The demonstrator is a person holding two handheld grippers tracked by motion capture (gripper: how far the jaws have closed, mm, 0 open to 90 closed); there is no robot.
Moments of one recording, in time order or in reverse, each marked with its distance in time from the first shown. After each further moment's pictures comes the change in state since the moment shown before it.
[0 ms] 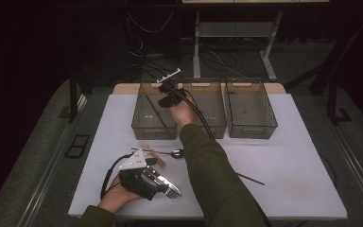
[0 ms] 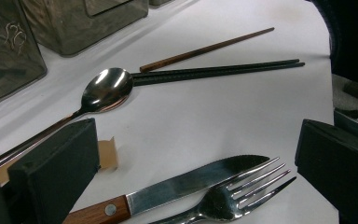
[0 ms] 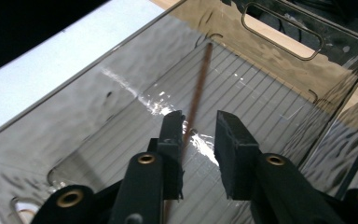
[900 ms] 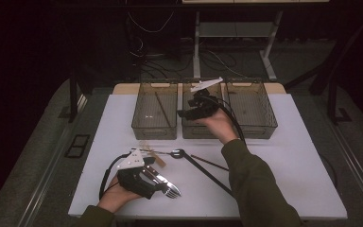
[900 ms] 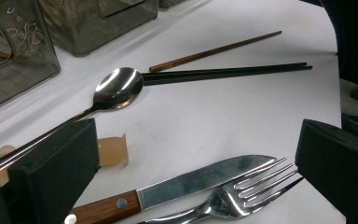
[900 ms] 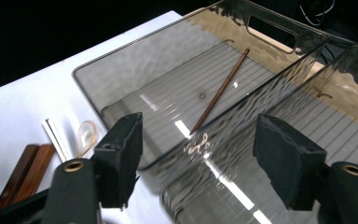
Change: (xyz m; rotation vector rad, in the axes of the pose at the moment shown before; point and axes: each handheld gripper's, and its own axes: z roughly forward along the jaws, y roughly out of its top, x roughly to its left) left arm 0.001 -0.002 -0.003 -0.015 0.023 -0.022; right arm -0.039 -0.069 -0.090 -0.158 0.169 -0.072
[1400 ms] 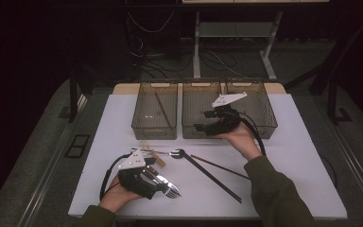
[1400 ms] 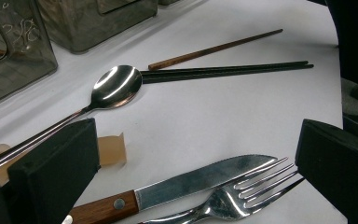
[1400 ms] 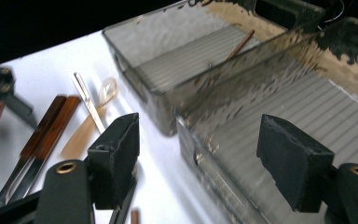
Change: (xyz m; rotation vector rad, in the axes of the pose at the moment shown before) left arm 0.000 -0.001 0.002 0.012 0.000 0.001; right arm -0.003 -0.053 -0.051 -0.030 0.049 -0.050
